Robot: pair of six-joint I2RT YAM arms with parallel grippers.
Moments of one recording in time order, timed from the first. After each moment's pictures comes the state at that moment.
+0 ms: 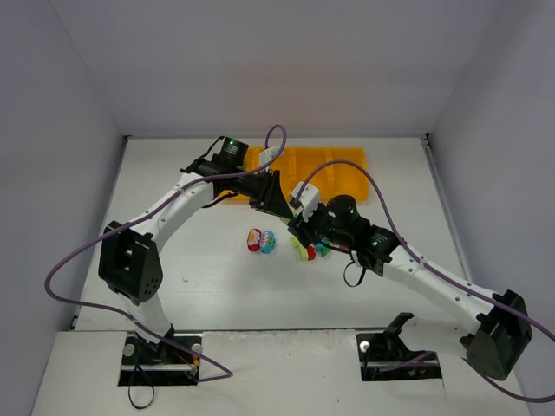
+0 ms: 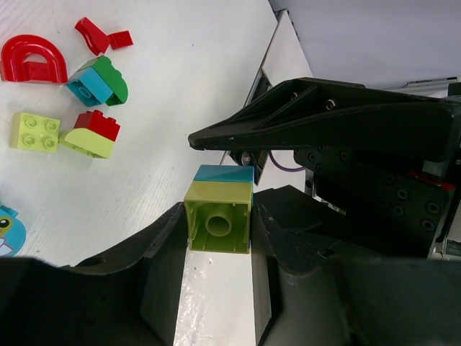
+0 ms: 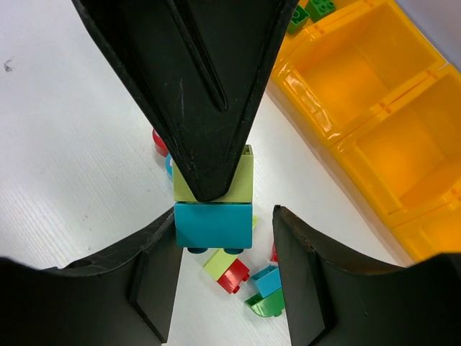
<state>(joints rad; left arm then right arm) -0.49 1.74 1.54 -0.64 1.01 -0.33 0.75 1.14 0.83 -0.12 -0.11 -0.21</state>
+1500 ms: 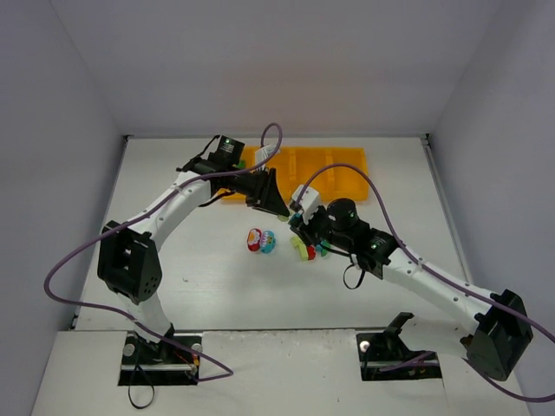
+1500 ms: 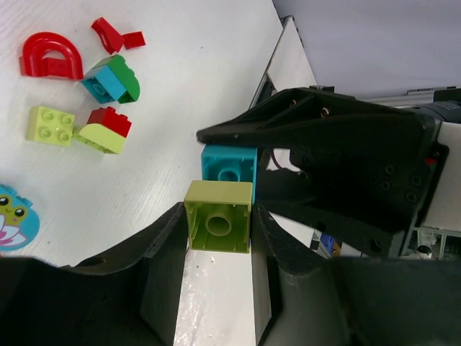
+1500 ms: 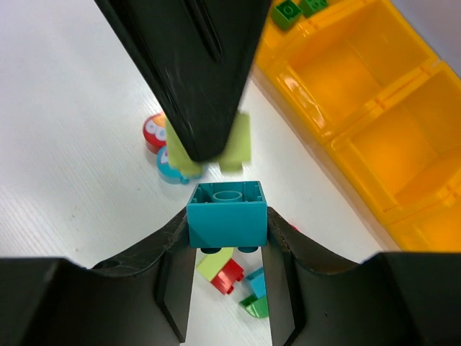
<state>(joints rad) -0.47 1.74 1.54 -0.65 1.01 -0.32 0.75 1.14 0.78 -0.06 -0.10 -0.23</state>
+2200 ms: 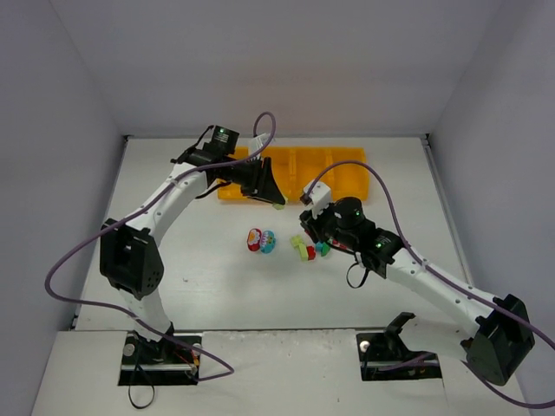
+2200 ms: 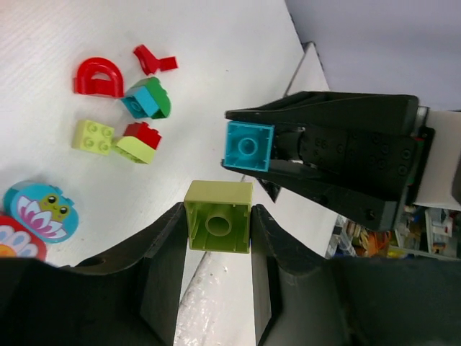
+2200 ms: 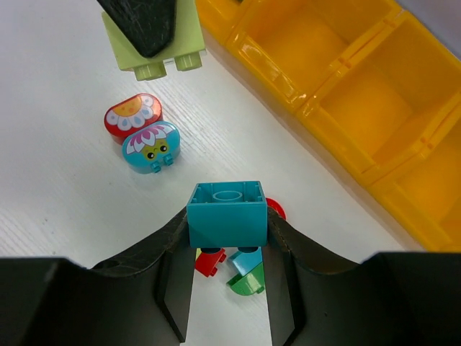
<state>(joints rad) -0.42 1.76 1.63 -0.72 0.96 -0.31 0.70 1.11 0.76 -0.09 -0.02 -0.18</state>
